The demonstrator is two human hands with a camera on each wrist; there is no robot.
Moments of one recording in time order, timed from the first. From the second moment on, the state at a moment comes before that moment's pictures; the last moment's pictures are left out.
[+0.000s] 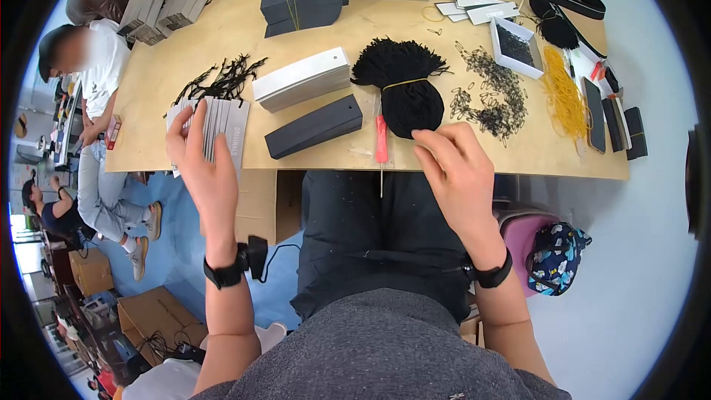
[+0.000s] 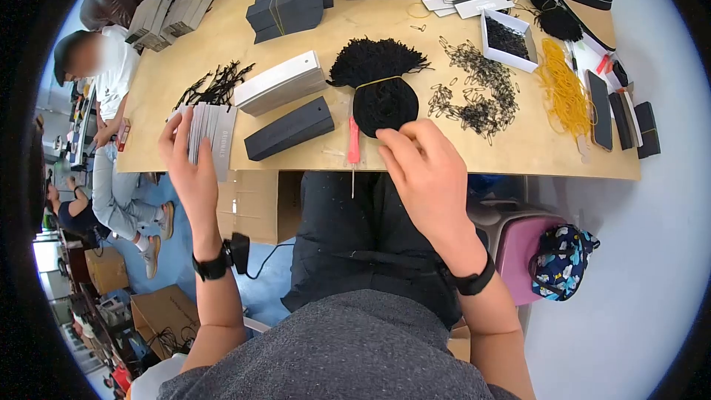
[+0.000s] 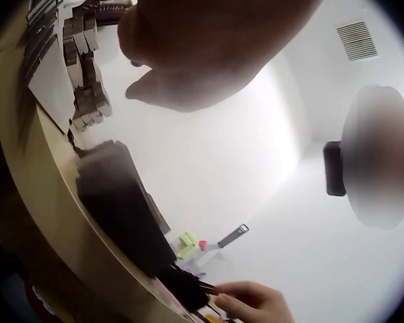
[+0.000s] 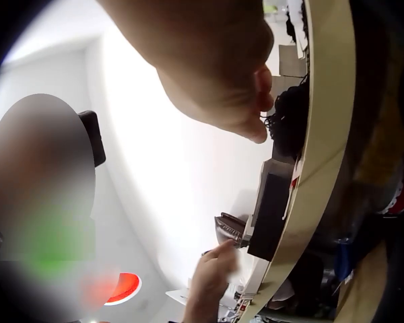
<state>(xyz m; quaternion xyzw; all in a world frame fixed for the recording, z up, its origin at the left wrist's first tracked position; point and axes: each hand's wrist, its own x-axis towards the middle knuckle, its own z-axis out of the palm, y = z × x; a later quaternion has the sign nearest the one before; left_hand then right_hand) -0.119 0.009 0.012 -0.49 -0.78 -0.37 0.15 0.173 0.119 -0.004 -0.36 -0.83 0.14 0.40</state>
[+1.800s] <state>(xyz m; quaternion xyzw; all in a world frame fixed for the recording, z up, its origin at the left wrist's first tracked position) 0.017 0.007 -0.002 -0.41 -0.56 -0.44 -0.57 0.208 0.089 0.002 -0.31 -0.74 0.54 0.26</state>
